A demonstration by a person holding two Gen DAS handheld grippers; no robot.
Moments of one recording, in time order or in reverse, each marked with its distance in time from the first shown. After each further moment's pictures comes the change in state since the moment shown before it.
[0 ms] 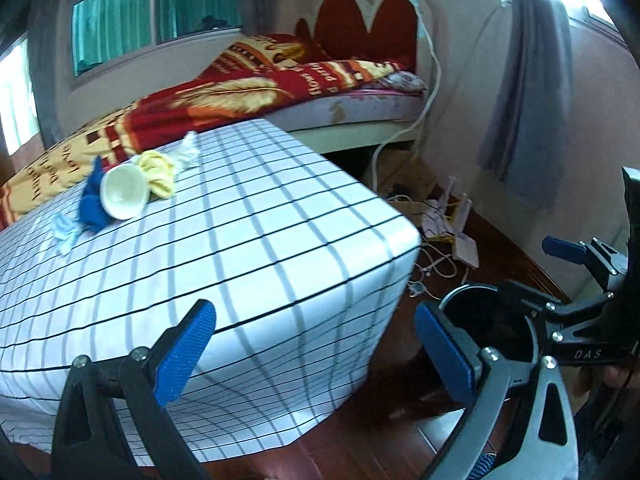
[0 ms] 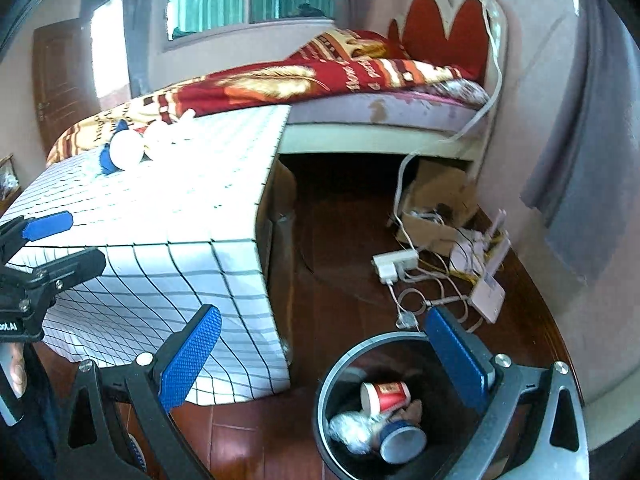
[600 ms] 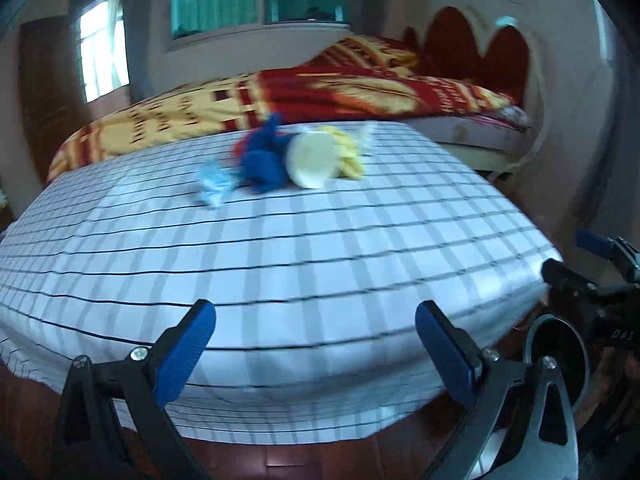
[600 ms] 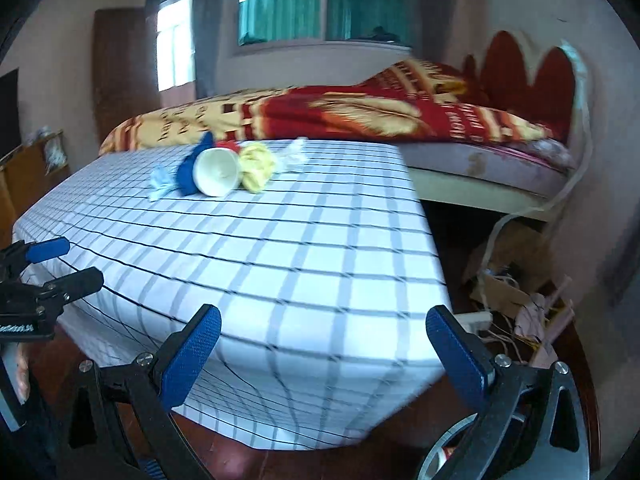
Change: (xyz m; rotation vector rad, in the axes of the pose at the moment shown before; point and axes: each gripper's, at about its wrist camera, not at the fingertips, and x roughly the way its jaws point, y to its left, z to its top) left arm -0.030 0.161 -0.025 -0.218 -0.001 0.246; right arm 0.038 0.143 0.071 -0.155 -0.077 0.188
